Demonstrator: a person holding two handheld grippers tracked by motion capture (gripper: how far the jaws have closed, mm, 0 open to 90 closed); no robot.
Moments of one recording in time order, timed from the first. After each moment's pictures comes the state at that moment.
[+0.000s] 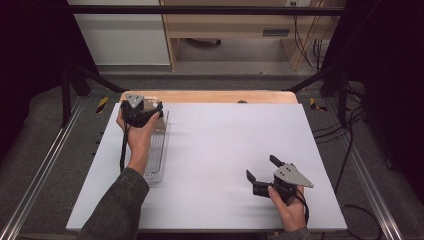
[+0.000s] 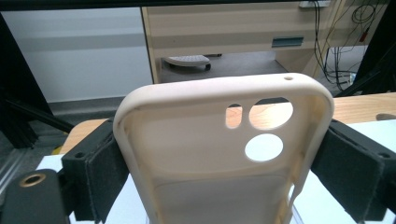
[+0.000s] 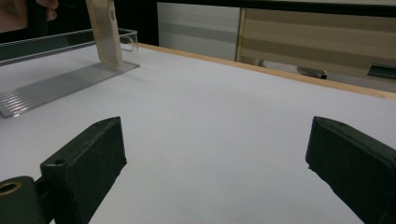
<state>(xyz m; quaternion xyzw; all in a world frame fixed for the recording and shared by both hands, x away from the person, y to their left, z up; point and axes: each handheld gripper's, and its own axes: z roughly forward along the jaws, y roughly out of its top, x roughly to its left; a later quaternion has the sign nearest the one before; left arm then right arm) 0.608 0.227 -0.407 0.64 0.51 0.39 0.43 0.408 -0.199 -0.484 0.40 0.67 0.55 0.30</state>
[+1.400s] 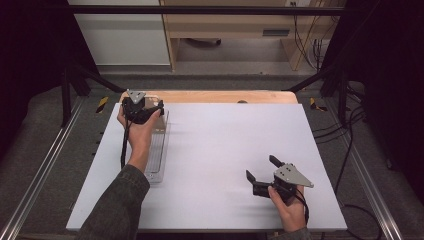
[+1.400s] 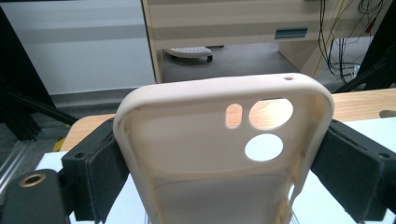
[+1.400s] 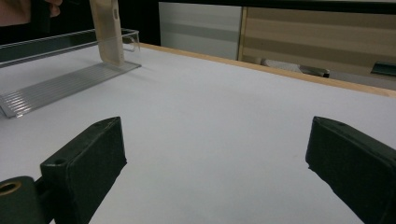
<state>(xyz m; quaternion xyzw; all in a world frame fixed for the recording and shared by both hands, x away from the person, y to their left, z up) 0.614 0.223 -0.399 0.65 0.52 0.38 0.40 0.408 -0.199 -0.484 0.40 0.67 0.55 0.29</state>
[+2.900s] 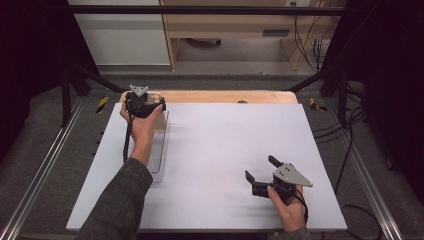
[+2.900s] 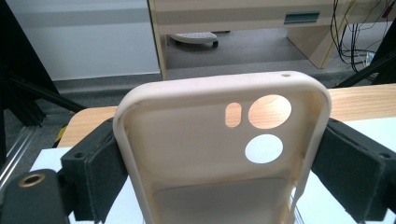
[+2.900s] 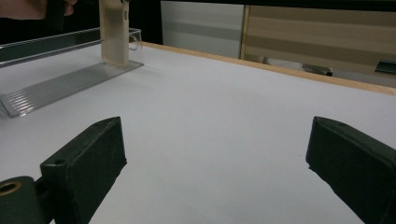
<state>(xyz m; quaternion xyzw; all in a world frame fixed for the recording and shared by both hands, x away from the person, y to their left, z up) 0.636 0.219 -0.400 0.65 0.54 0.37 0.38 0.409 -0.197 -0.485 0.40 0.68 0.55 0.29</state>
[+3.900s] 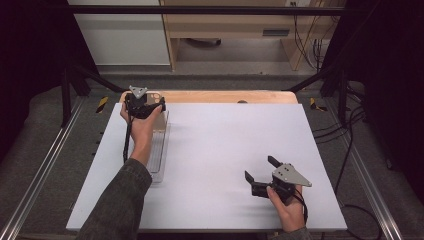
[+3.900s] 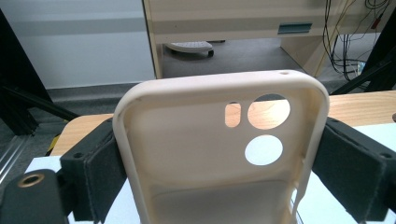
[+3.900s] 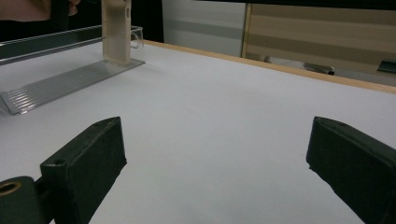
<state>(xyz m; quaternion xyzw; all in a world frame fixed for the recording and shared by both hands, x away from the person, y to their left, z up) 0.637 0.223 -0.406 0.65 0.53 0.37 0.40 0.409 -0.196 -0.486 0.40 0.68 0.55 0.28</state>
